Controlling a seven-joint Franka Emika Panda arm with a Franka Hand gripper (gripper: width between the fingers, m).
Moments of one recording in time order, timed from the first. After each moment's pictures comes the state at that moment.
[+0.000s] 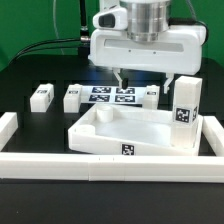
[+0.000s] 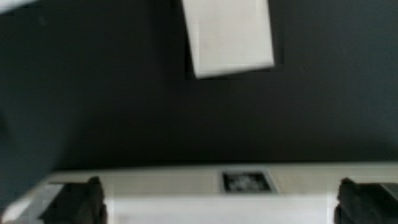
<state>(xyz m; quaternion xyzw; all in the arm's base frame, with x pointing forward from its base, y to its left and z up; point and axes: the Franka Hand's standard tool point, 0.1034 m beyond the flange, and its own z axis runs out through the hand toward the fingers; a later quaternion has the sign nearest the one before) 0.462 0.033 0.058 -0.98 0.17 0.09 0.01</state>
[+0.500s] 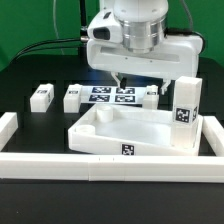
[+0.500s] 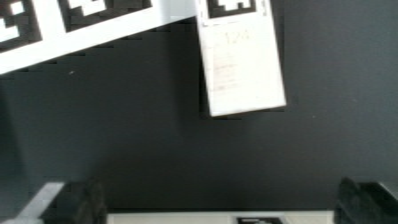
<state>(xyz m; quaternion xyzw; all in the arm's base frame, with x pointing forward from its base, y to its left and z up) 0.458 0.032 0.051 -0.97 0.14 0.21 0.02</state>
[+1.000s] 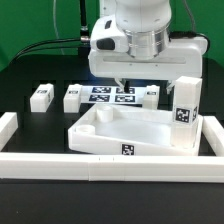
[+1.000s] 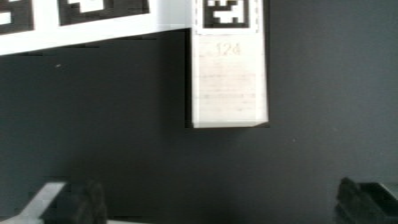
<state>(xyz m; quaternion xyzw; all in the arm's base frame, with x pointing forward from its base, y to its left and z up) 0.460 0.039 0.051 -0.97 0.10 0.22 0.04</state>
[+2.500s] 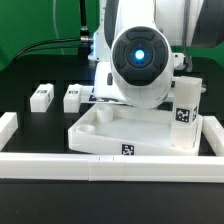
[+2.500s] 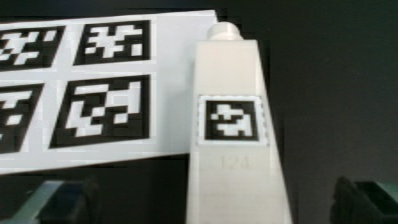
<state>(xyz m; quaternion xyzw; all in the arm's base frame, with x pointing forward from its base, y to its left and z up) 0.421 0.049 0.019 -0.86 0.07 0.50 0.05</state>
